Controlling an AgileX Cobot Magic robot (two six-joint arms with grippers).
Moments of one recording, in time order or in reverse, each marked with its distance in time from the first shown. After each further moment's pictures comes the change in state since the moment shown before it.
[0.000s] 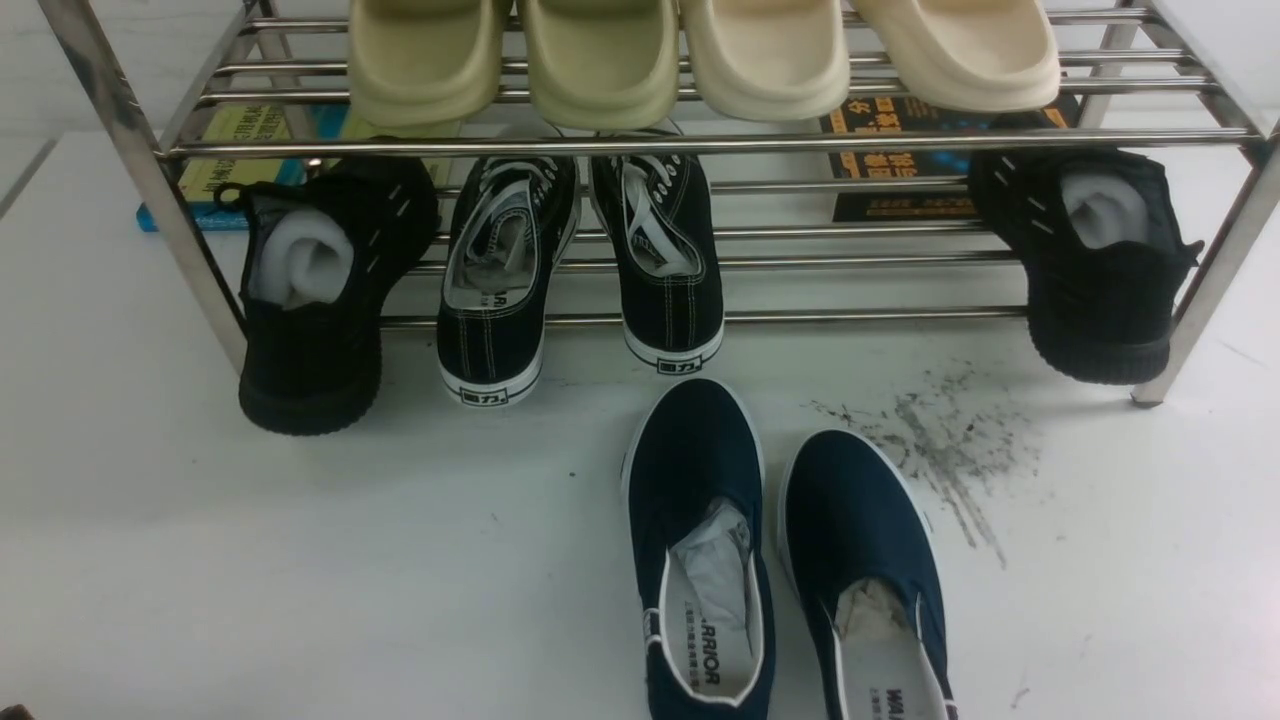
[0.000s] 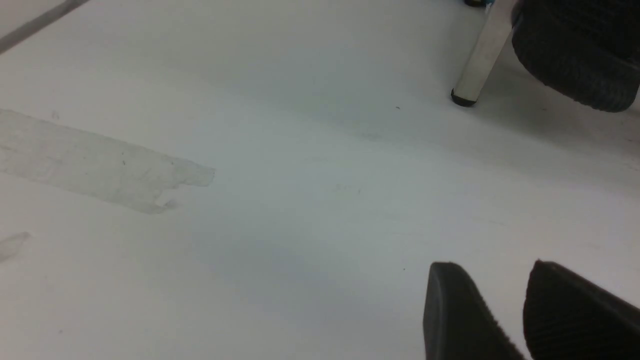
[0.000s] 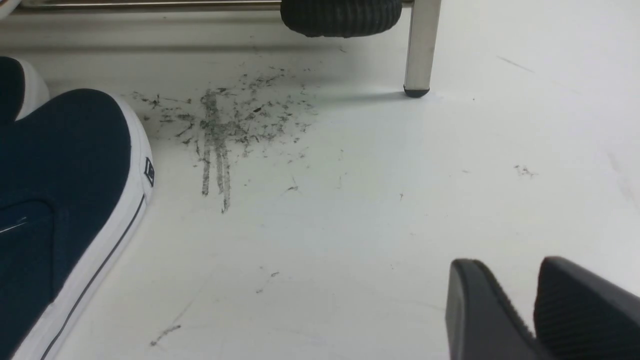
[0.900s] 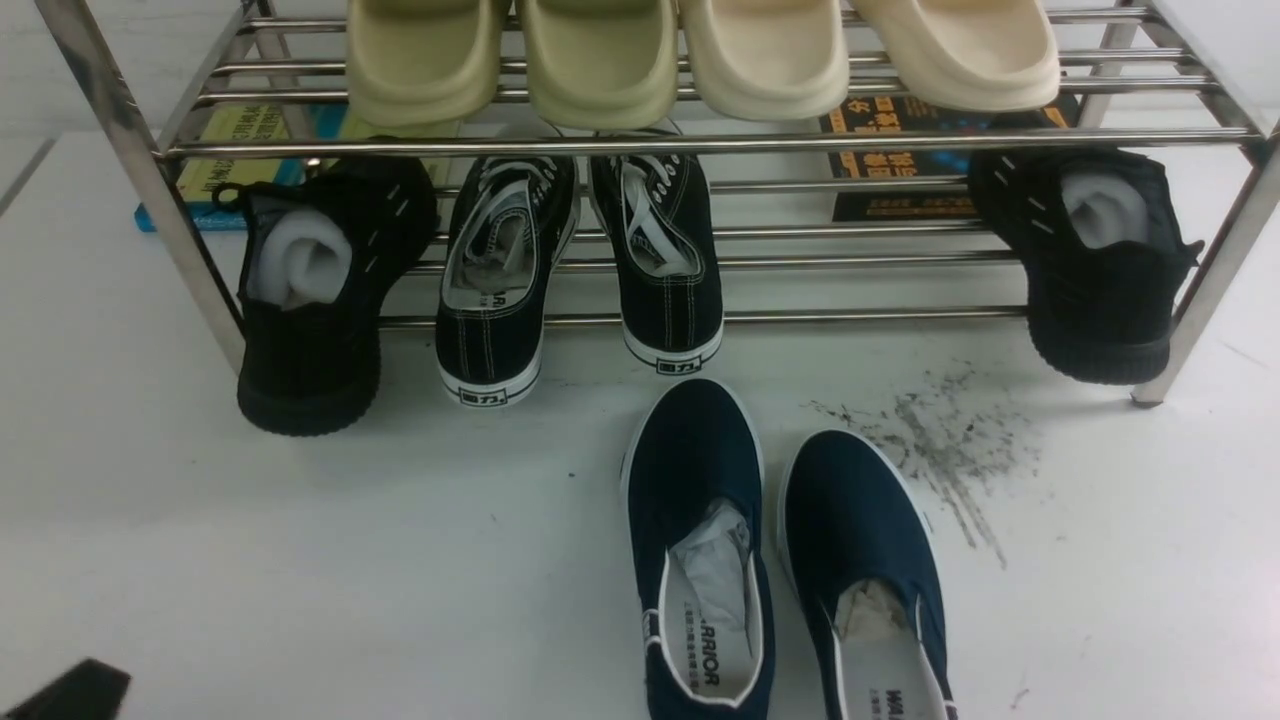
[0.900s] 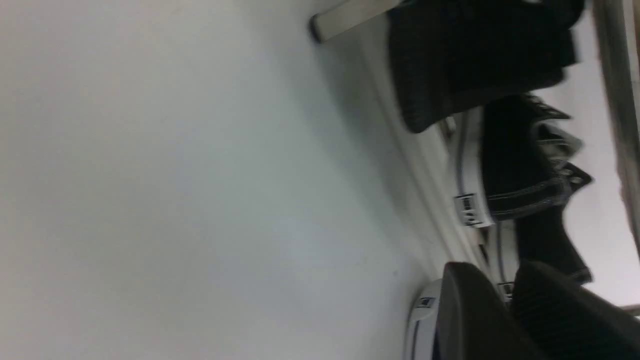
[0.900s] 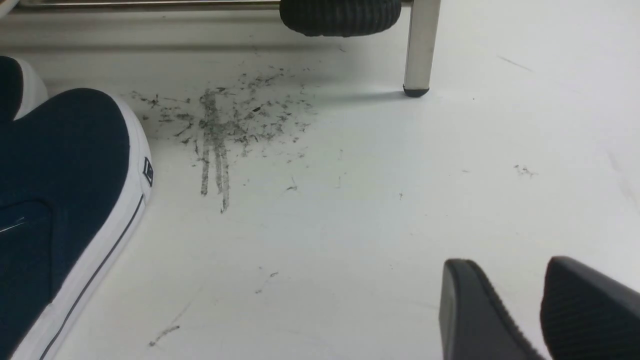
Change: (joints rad) right arm 0.000 0.000 0.000 0.000 0.000 0.000; left arm 0.000 0.025 -0.157 -0.532 0.055 -0.241
